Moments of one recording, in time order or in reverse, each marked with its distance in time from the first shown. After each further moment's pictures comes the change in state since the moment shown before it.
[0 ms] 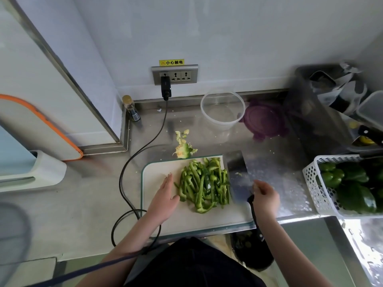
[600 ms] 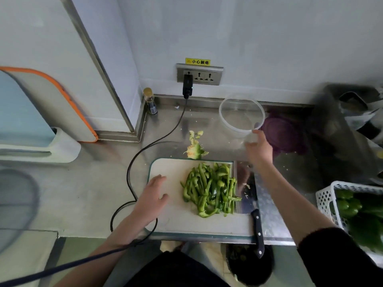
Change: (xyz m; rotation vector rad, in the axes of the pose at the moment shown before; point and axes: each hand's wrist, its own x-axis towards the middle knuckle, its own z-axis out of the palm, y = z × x) left_hand -0.023 -0.020 -0.021 0.002 0.204 -0.033; right_hand 0.067 -0.139 0.046 -0.198 -0.274 -0.331
